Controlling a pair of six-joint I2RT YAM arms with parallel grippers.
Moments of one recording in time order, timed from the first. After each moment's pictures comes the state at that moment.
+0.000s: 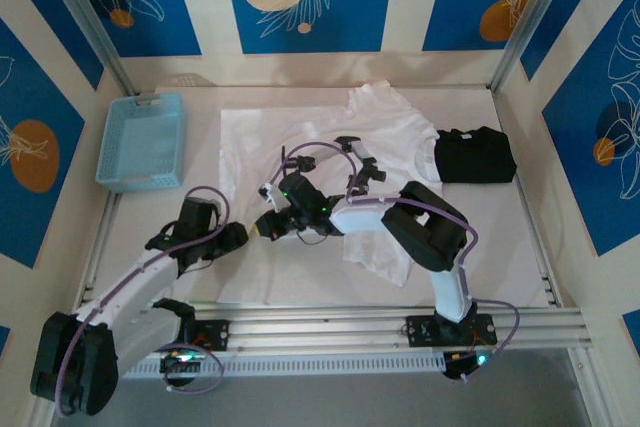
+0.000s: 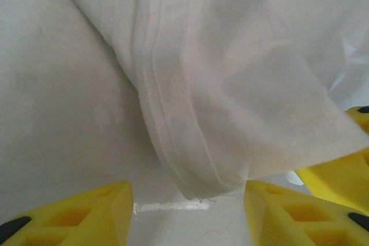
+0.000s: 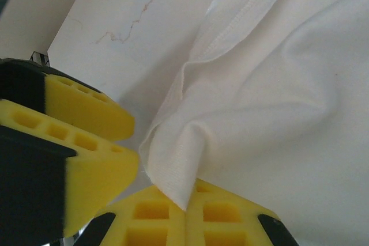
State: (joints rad) left arm -0.30 0.98 0.41 -0.42 0.20 -0.68; right arm 0.93 1.99 1.13 0.18 -0.46 0.50
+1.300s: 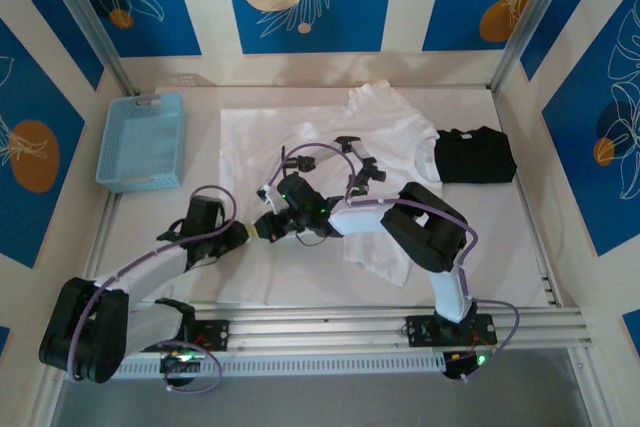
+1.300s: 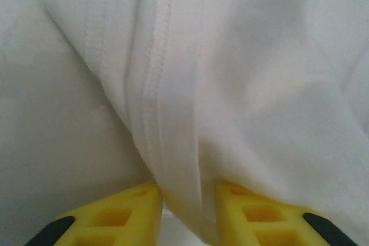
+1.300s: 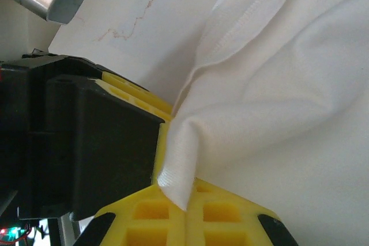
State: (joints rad) left arm -0.30 1.14 0.38 -0.21 0.20 -0.73; right arm 0.94 1.99 1.13 0.18 -0.45 0.50
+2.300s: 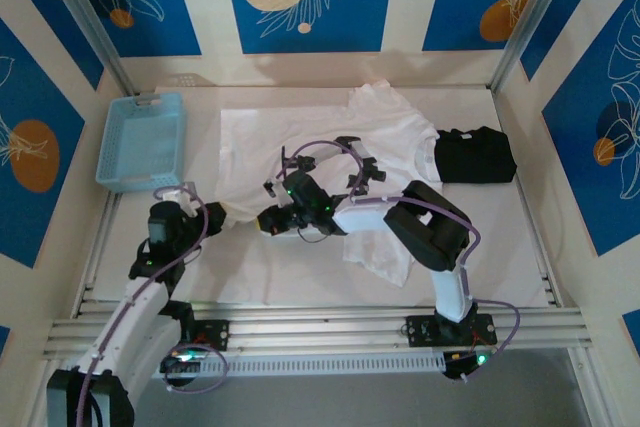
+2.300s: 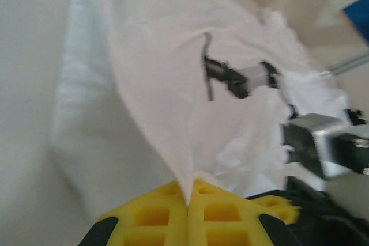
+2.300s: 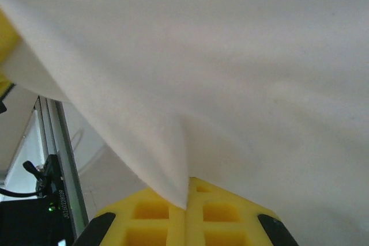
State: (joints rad) left arm -0.10 0.71 0.29 -0.01 0.34 -0.65; right arm 0.90 1.97 1.10 0.24 -0.45 0.62
